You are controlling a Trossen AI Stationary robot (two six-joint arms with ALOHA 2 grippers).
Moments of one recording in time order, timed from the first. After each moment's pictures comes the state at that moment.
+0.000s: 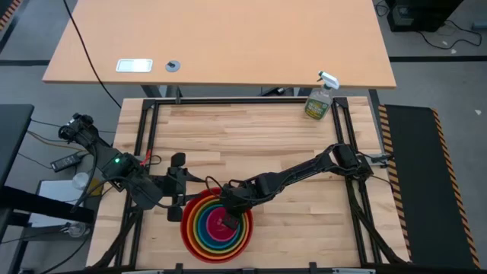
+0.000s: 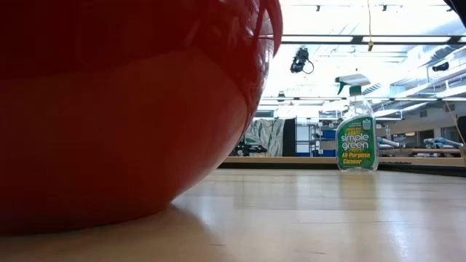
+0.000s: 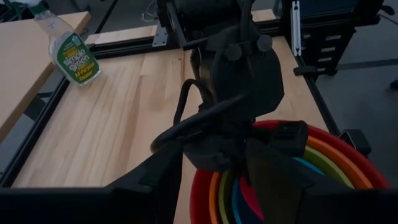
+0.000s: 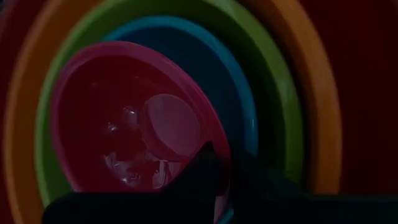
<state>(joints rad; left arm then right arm) -0.67 1.18 1.28 -0.72 -0.64 -0.29 0.29 2.17 1.77 -0.55 -0.07 0.78</state>
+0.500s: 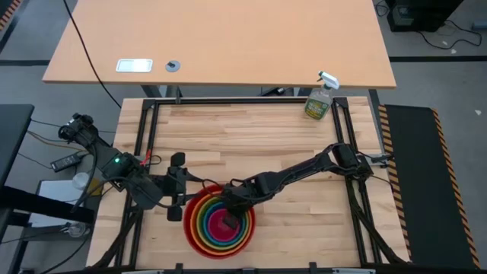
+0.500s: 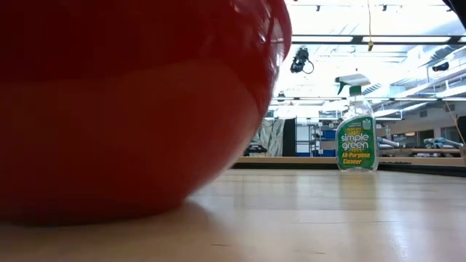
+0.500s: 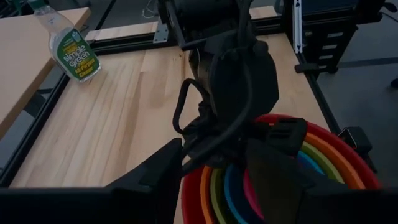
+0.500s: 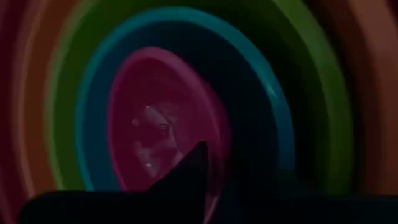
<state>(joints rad) -0.67 1.18 1.28 -0.74 -0.64 -0.30 0.27 2.17 1.75 -0.57 -0.13 0.87</state>
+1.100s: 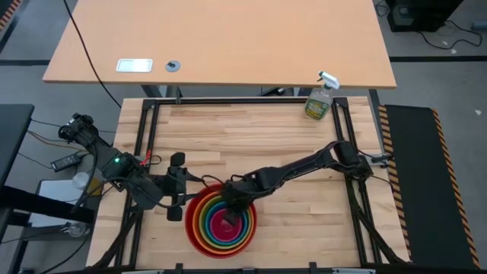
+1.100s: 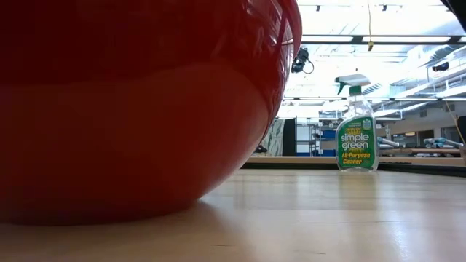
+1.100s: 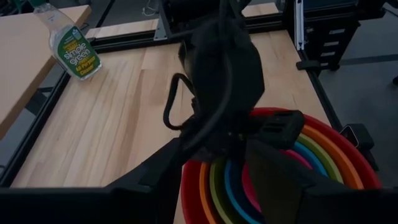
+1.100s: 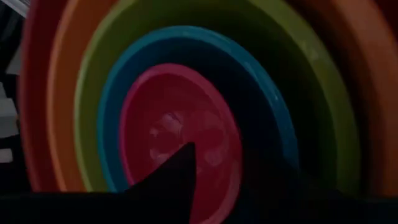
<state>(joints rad) -0.67 1.18 1.28 -0.76 -0.63 -0.31 0.25 2.15 1.75 -0.58 -0.20 0.91</state>
